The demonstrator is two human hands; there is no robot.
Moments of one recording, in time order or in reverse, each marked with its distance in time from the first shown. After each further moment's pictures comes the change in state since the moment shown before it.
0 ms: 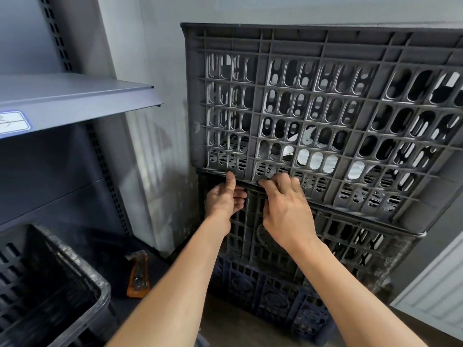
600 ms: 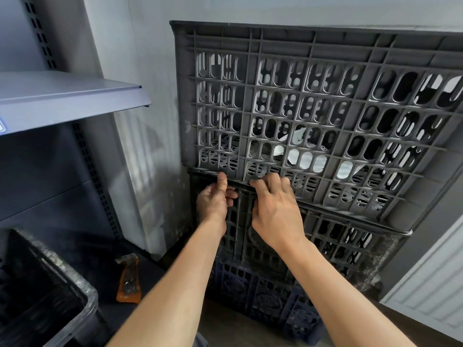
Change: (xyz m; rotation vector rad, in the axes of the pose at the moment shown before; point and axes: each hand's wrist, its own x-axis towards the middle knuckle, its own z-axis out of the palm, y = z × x) left_hand 0.009 -0.009 0.005 -0.077 0.055 0.107; right_hand 0.005 -0.003 0.003 -0.025 -0.035 0.025
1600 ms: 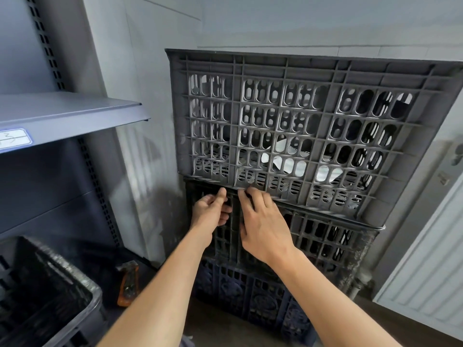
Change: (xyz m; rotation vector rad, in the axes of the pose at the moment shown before) left_hand -0.030 0.014 -0.015 0.357 -0.115 -0.055; right_hand -0.031 -0.003 -0.009 -0.058 -0.122 -0.115
